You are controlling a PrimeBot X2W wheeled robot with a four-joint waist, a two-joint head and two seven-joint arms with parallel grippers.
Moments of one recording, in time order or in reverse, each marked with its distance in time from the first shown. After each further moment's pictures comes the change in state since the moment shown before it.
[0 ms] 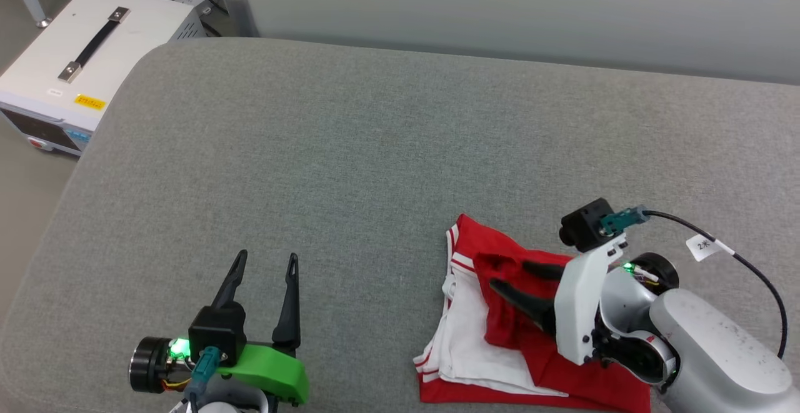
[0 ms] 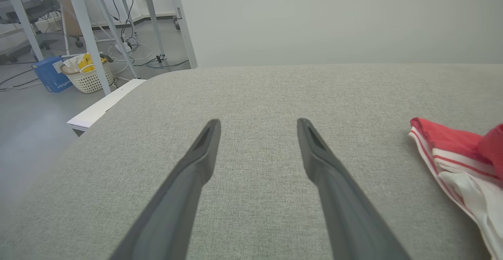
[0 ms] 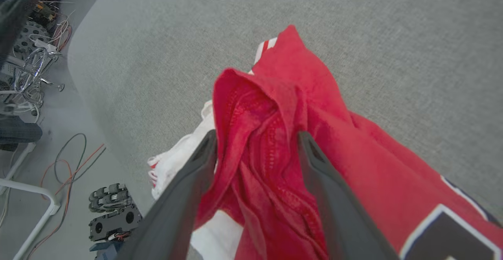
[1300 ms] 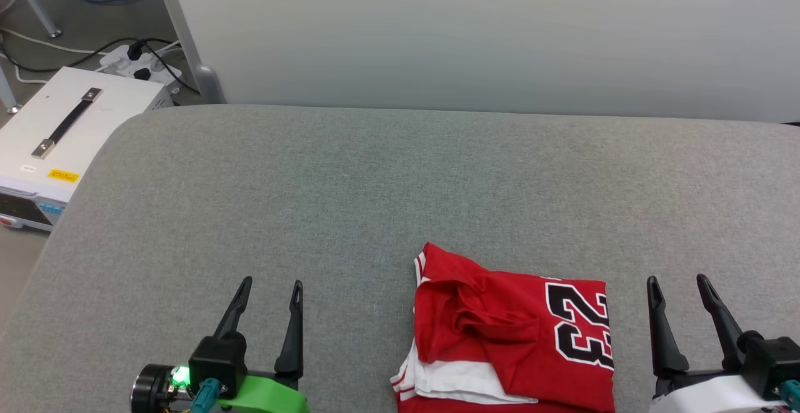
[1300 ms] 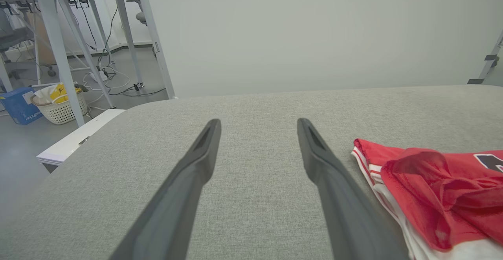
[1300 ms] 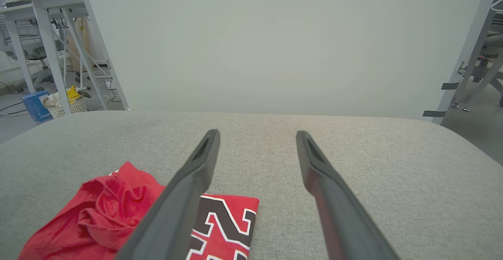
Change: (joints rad) left arm 0.095 0.001 -0.007 -0.065 -0.002 -0.019 0.000; right arm 0.569 0.312 -0.761 -0.242 -0.698 0.000 -0.667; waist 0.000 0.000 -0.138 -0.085
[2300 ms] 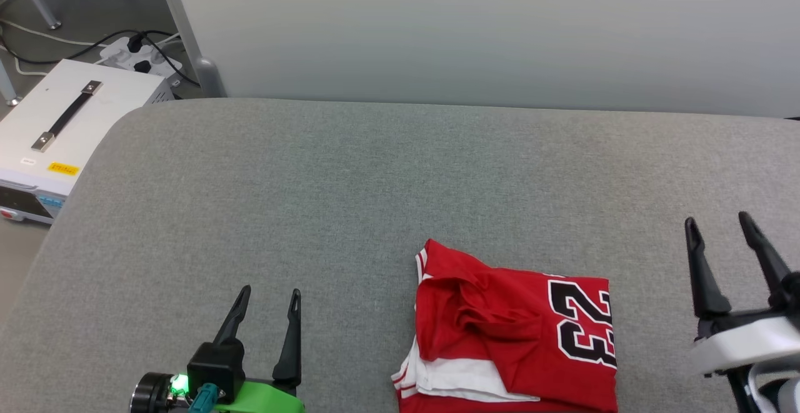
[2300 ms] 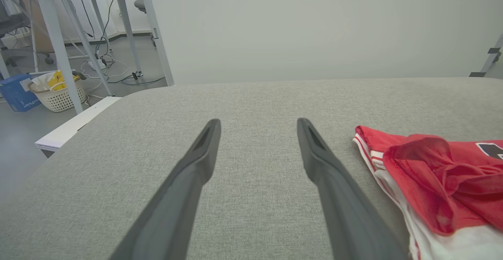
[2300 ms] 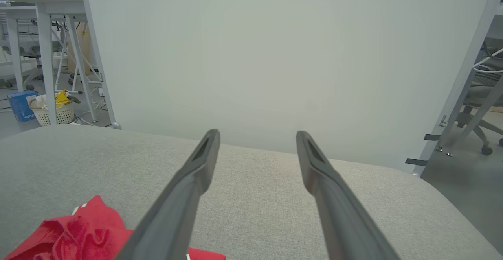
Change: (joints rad) left arm 0.014 -0.001 0.006 0.015 -0.012 -0.006 0.000; right arm -0.105 -0.108 -0.016 -0.028 0.006 0.000 0.017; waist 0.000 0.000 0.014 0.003
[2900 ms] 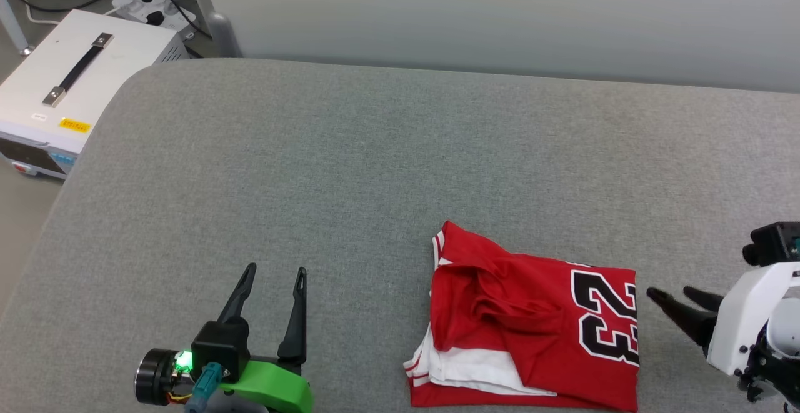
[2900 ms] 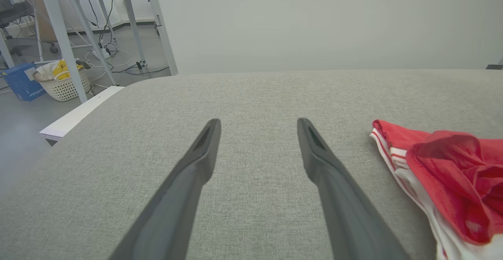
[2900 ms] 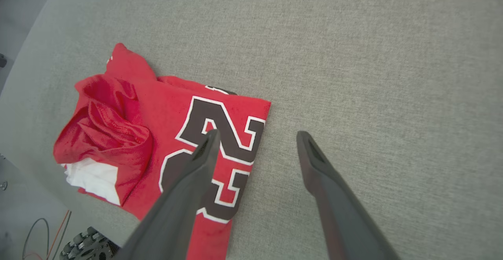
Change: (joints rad) left arm -0.056 -0.001 -0.012 0.012 0.000 -0.001 0.000; right arm -0.140 -0.307 0.199 0.099 0.657 0.000 0.849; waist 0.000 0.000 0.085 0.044
